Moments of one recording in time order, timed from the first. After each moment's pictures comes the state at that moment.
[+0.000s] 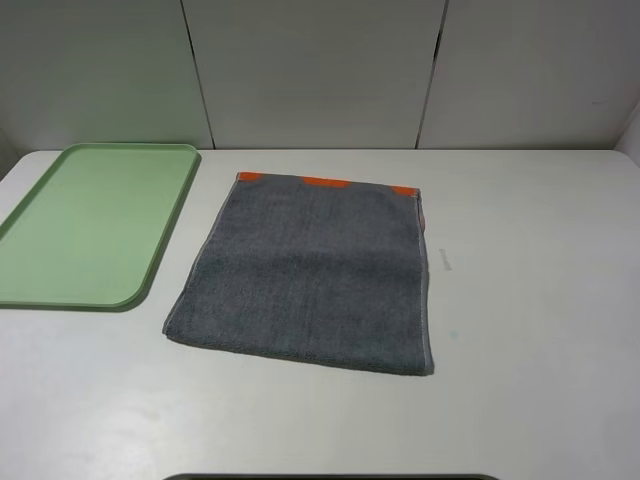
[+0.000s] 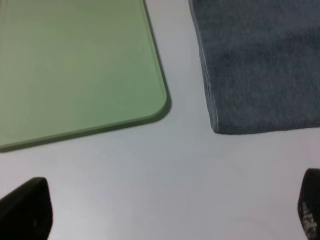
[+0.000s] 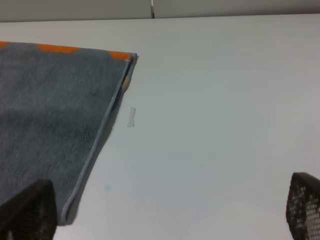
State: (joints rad) left arm 0.08 0.00 -0.50 -0.16 1.08 0.27; right arm 0.11 -0.01 -0.49 0.03 1.02 0.02
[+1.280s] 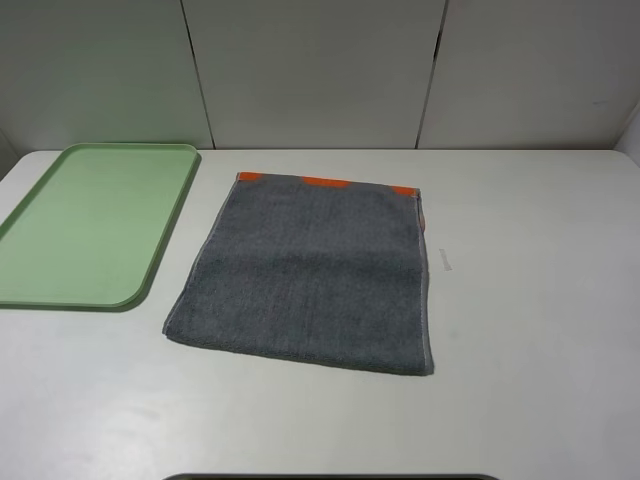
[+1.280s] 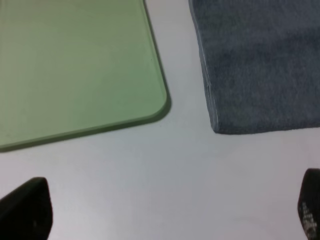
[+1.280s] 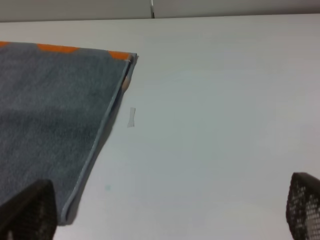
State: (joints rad) left arm 0.08 0.00 -0.50 -0.16 1.08 0.27; right arm 0.11 -0.01 -0.49 0.03 1.02 0.02
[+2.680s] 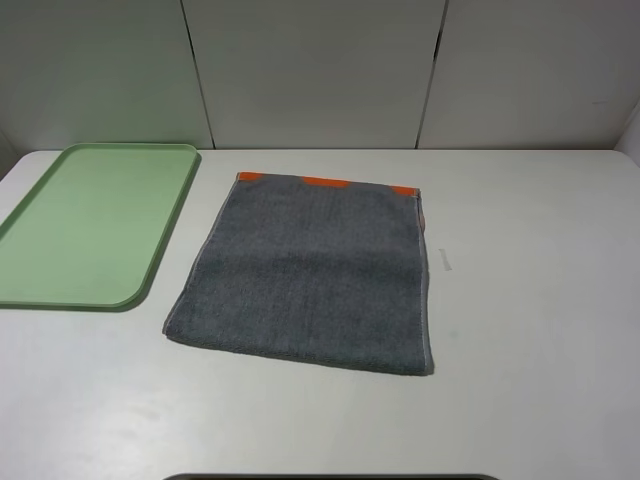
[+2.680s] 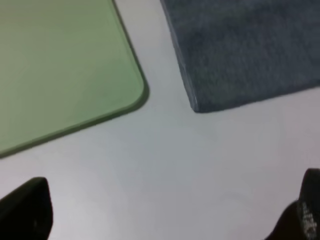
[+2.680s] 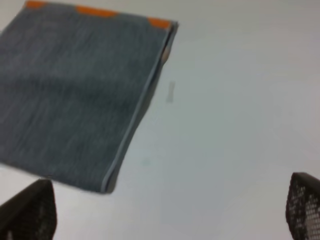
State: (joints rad) left arm -0.10 0.18 -0.60 -0.10 1.11 0.27; right arm 0.13 0.28 -0.63 0.16 1.05 -0.08
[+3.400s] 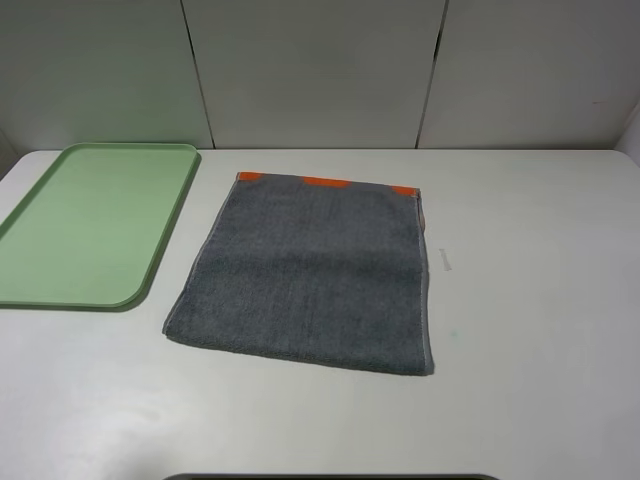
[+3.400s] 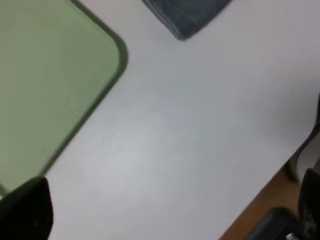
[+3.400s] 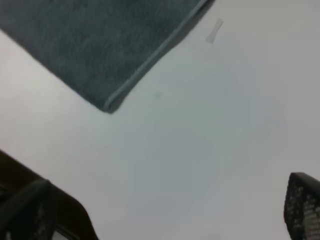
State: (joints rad) left arm -0.63 0.67 -0.75 0.20 1.17 0.27; right arm 0.23 0.51 -0.67 0.16 1.13 -0.42
